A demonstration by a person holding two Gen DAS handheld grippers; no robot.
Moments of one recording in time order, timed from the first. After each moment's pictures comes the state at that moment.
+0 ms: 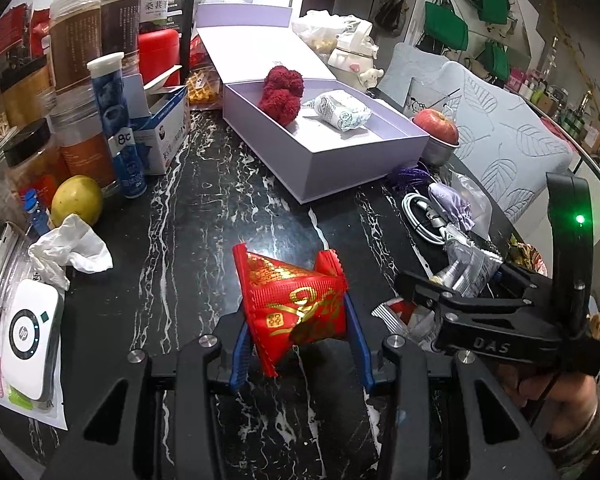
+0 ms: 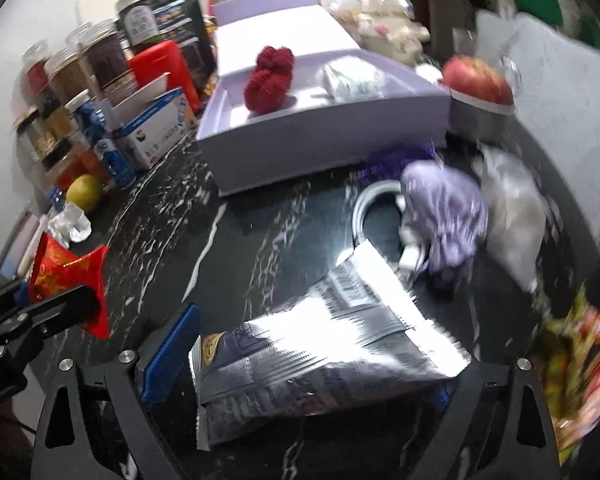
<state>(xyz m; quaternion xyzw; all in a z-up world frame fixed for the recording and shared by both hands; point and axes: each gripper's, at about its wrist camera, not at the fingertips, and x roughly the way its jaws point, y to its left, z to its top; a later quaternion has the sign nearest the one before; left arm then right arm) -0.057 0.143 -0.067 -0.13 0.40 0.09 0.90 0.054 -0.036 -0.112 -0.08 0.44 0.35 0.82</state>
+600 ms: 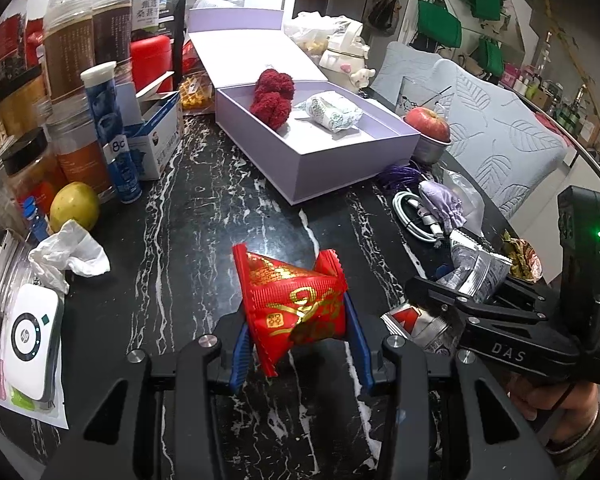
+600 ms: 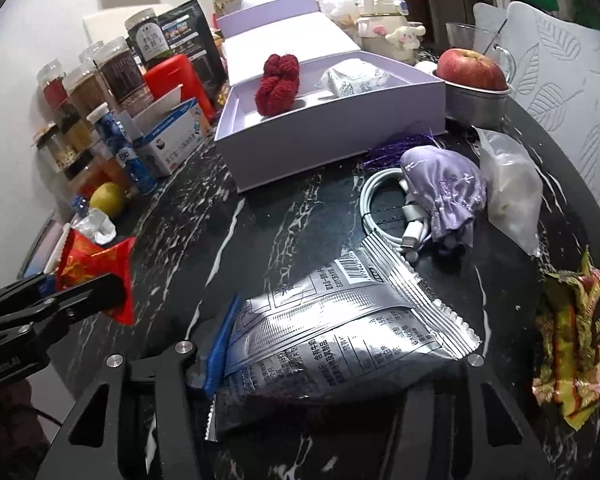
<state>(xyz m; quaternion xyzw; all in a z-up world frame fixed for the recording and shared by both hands) -0.059 0.134 -0.062 -0.13 0.40 0.08 0.90 0.039 -0.052 -0.111 -0.04 0.43 0.38 0.82</state>
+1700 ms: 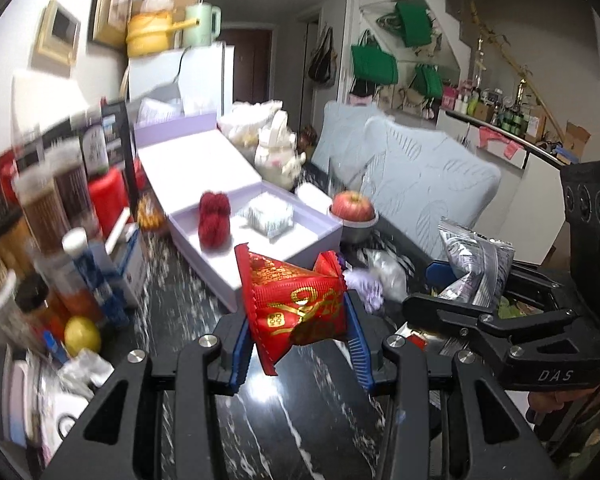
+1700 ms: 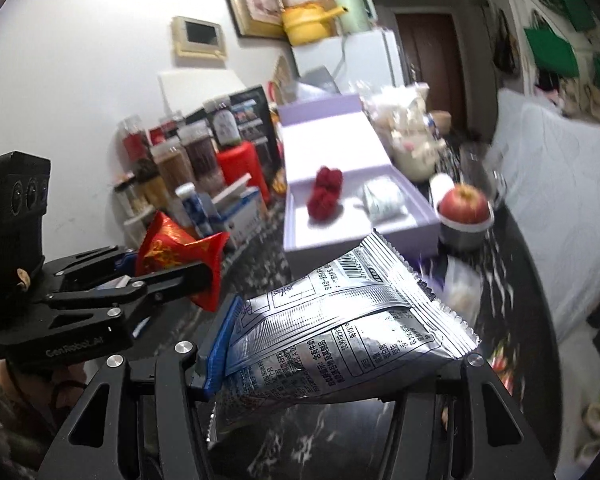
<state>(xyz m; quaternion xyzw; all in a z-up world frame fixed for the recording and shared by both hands) -0.058 0.093 0.048 -0.04 0.29 0.02 0.96 0.001 -0.097 0.008 -0.03 0.32 0.44 0.84</state>
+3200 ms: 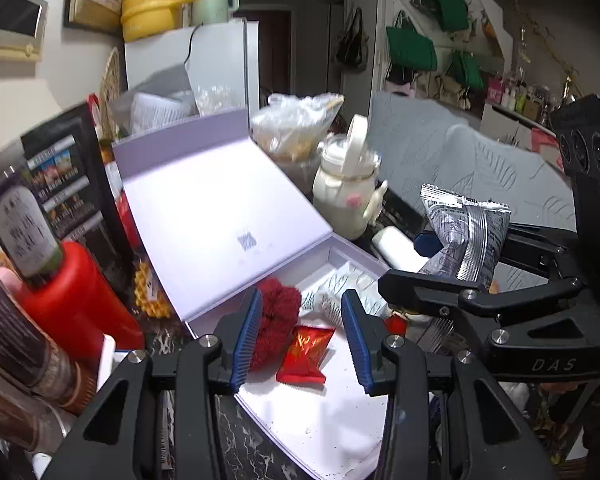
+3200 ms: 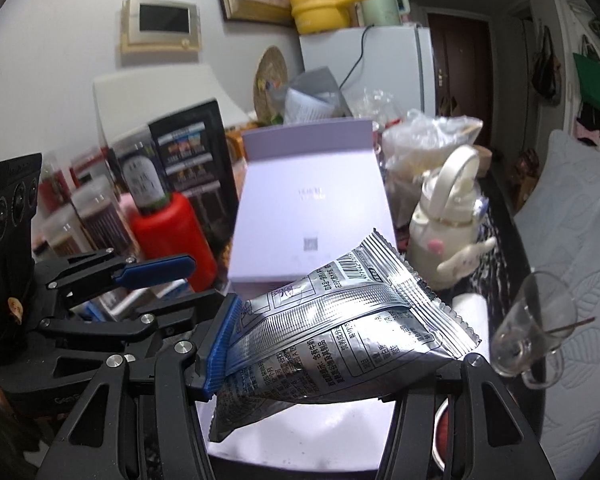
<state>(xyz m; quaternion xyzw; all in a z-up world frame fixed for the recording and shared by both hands) 0.169 0.204 0.025 -0.04 0.34 0.06 0.94 0.227 0.057 0.033 -0.09 0.31 0.47 0.82</state>
